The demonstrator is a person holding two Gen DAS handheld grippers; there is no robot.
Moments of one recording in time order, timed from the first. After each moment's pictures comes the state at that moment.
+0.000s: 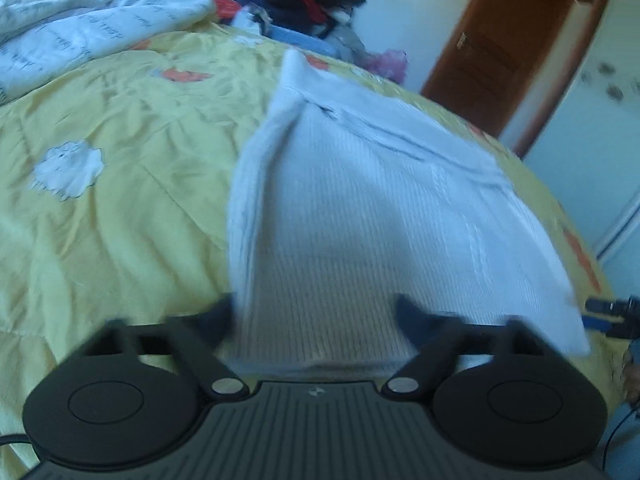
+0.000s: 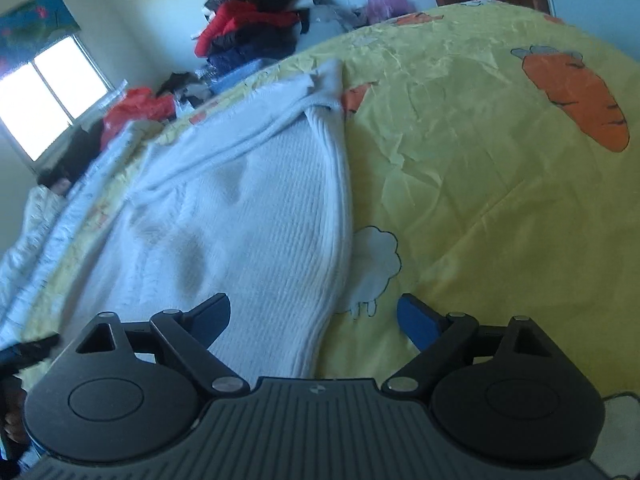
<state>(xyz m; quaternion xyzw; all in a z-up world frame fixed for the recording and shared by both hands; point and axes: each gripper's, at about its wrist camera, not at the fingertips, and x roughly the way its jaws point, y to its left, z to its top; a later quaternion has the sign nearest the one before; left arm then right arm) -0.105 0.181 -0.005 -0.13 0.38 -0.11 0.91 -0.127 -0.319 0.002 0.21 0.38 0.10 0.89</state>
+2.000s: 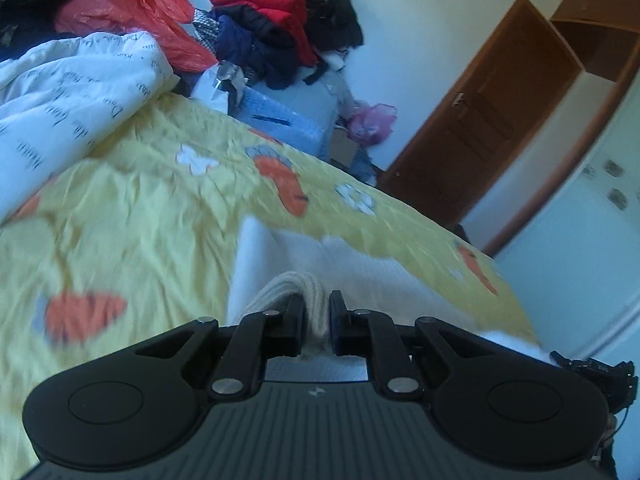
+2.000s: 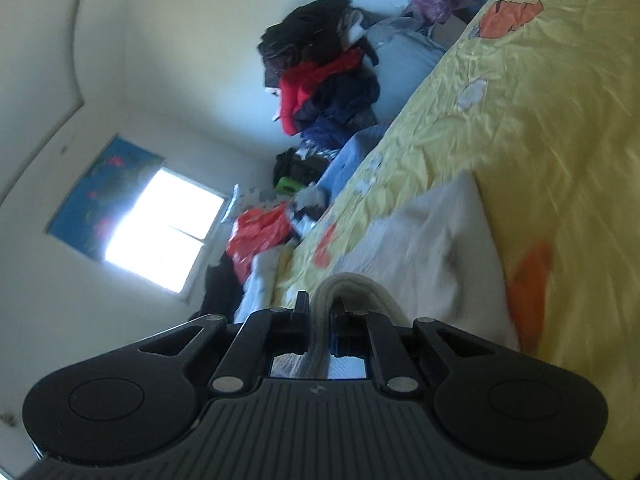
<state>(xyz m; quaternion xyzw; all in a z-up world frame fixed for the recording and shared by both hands) 0.182 0.210 0.110 -0.22 0.34 -0.13 0.90 0.140 -0.381 0.052 0.47 0.29 0.24 0.80</state>
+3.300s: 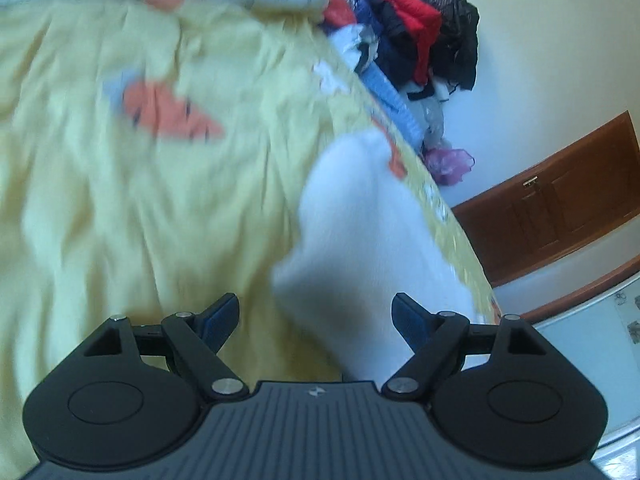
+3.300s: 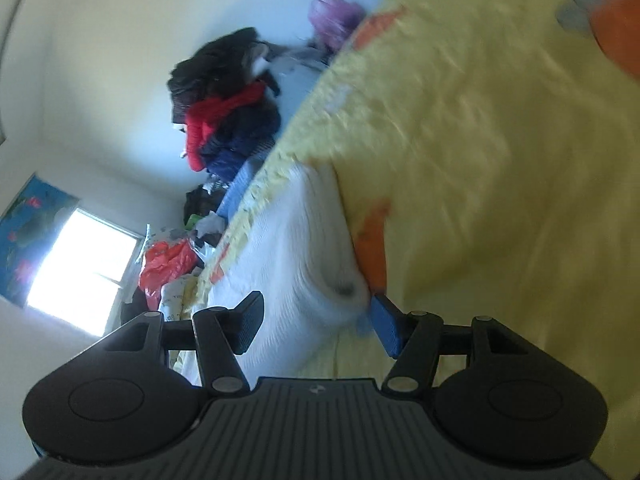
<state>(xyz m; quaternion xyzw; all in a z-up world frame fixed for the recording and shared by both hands) 0.124 0.216 -0.005 -0.42 0.36 -0.02 0.83 0.074 -0.375 -0.019 0.48 0.31 0.09 0.81</state>
